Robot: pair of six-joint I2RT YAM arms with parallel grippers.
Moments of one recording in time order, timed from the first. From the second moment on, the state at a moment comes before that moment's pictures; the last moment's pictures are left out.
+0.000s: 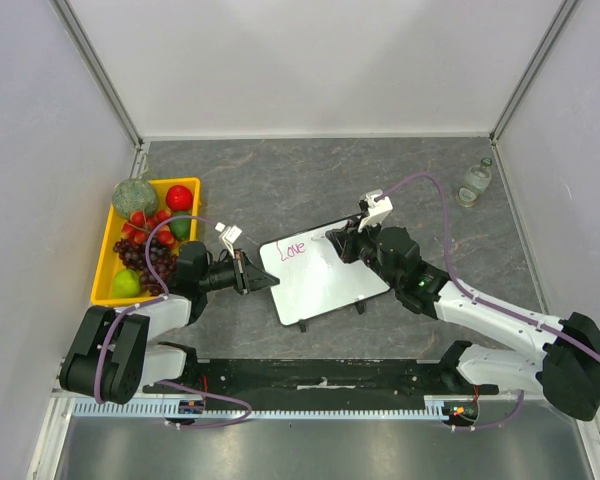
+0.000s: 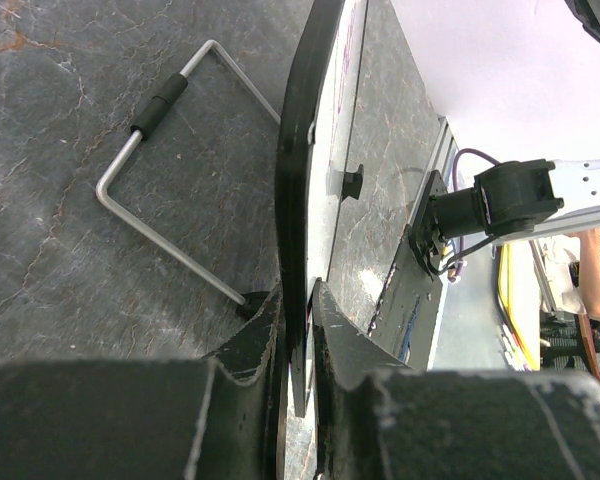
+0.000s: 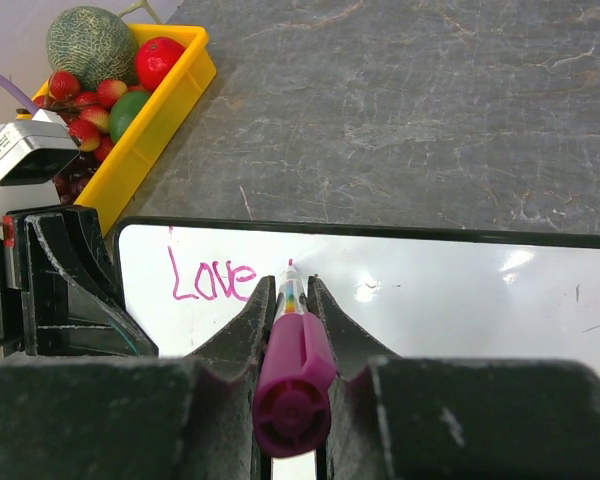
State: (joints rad) left arm -0.22 1.25 0.24 0.64 0.94 -0.59; right arm 0.81 1.13 0.65 0.29 0.20 0.36
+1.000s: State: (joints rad) left arm -0.22 1.25 0.24 0.63 0.94 -0.59; right arm 0.81 1.07 0.57 0.31 0.17 0.37
